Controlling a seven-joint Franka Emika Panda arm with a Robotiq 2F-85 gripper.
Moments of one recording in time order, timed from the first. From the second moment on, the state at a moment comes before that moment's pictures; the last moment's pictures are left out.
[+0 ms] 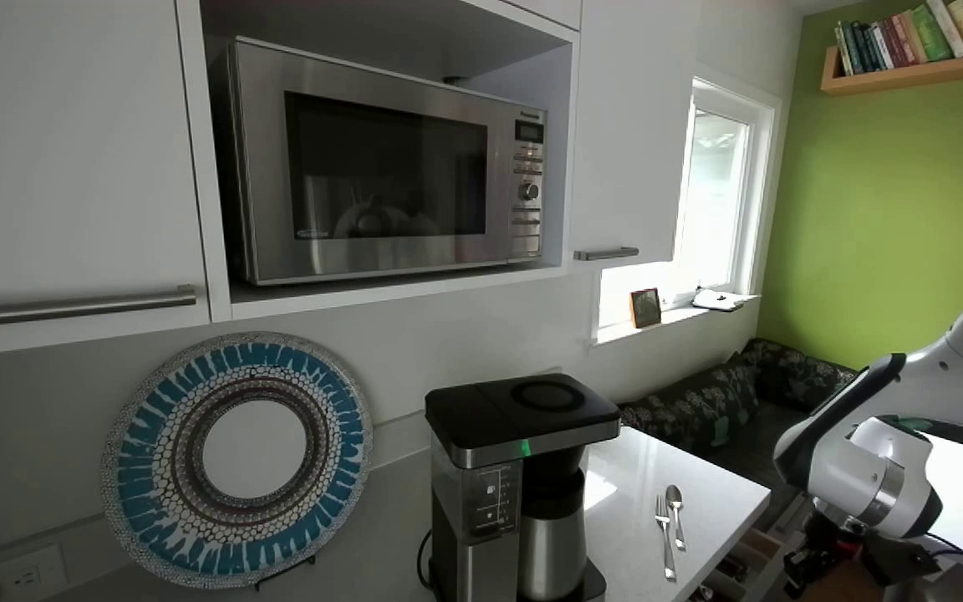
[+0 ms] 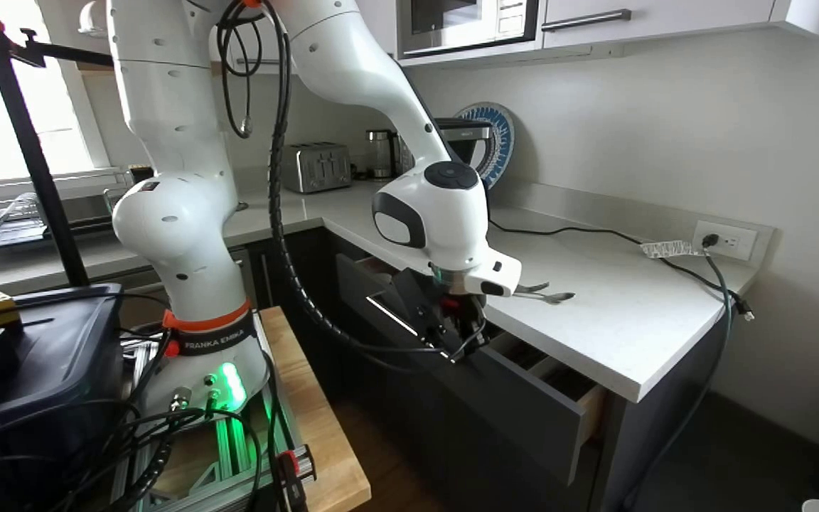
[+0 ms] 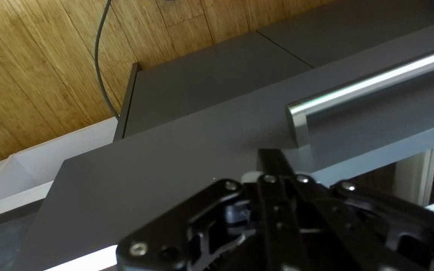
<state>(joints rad) -0.35 0.06 -0.17 -2.65 0.73 2.76 -1.03</state>
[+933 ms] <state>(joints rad) -0.35 0.20 -0.03 -2.57 1.06 2.94 -1.23</state>
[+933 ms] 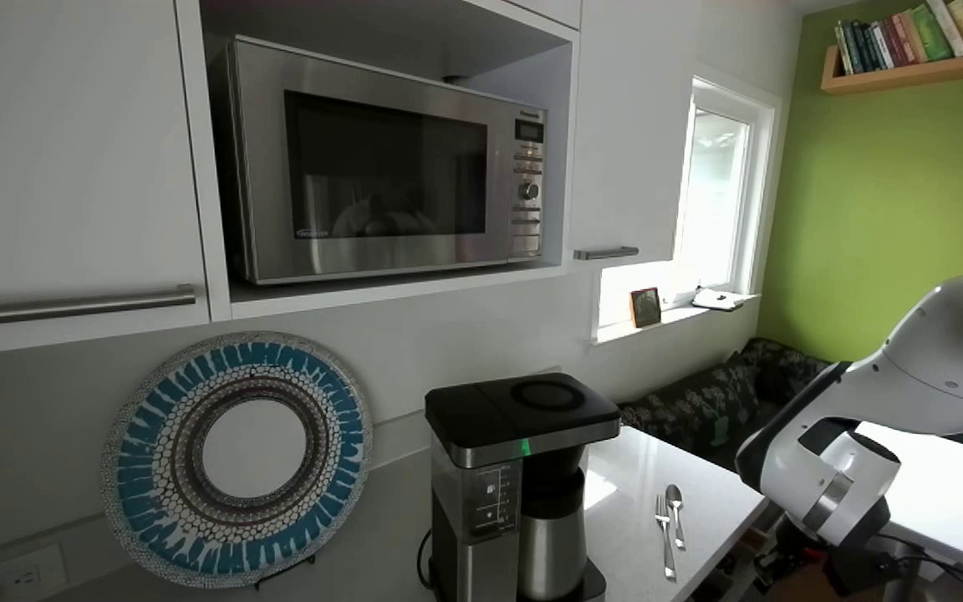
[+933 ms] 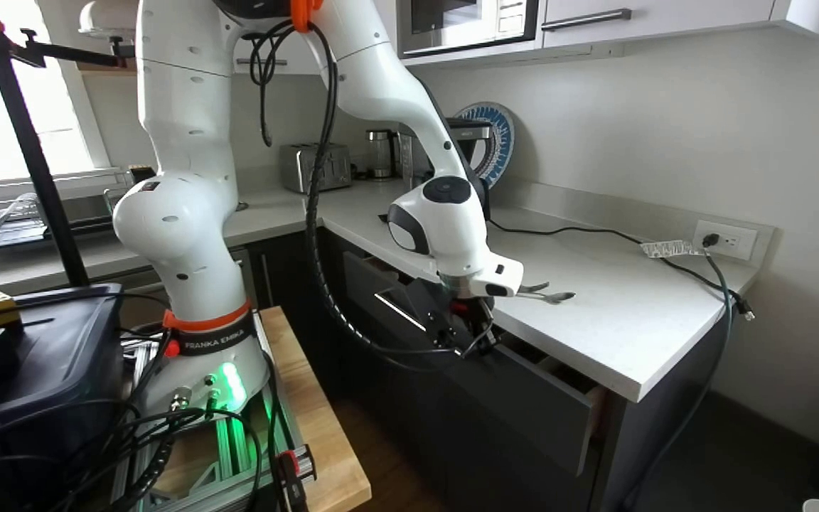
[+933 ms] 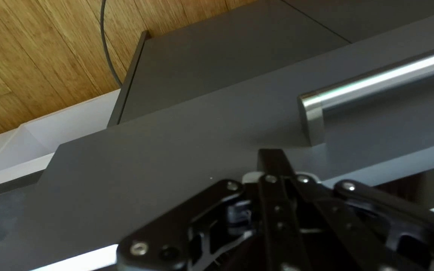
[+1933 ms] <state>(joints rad) -0.29 0.17 -0.05 -2.57 1.05 2.95 -1.19</state>
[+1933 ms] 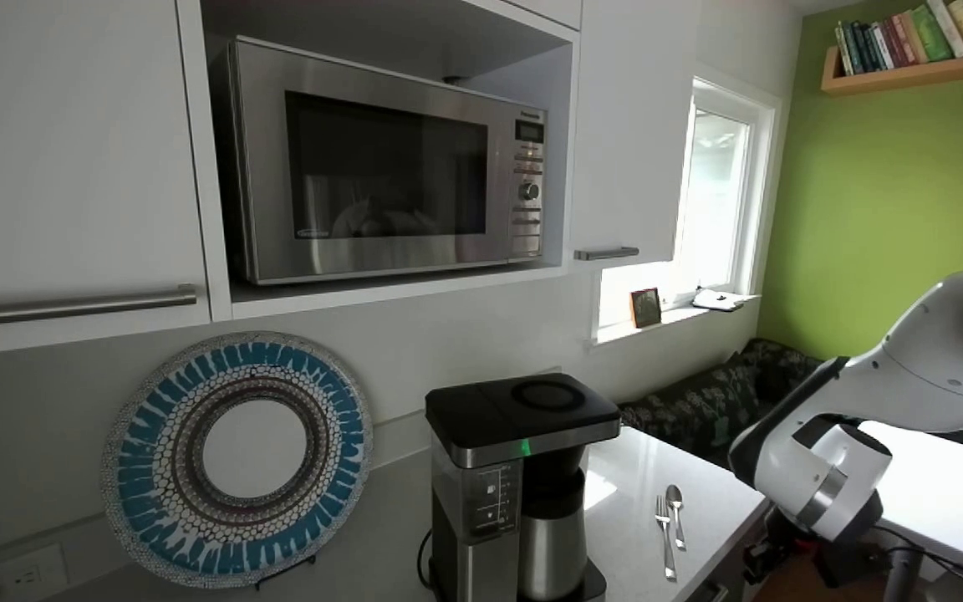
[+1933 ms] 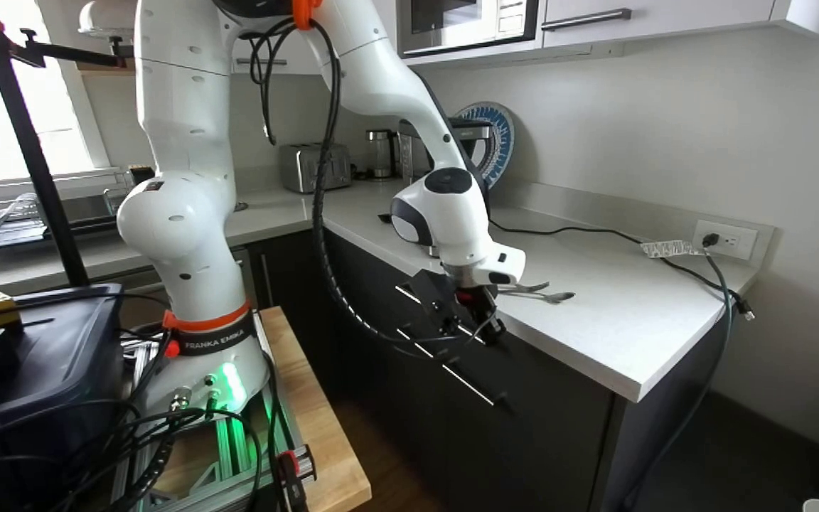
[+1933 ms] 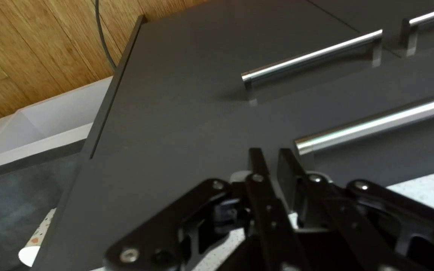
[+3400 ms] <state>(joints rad) -0.24 -0.76 -0.18 -2.48 -0.05 2.08 -0.51</state>
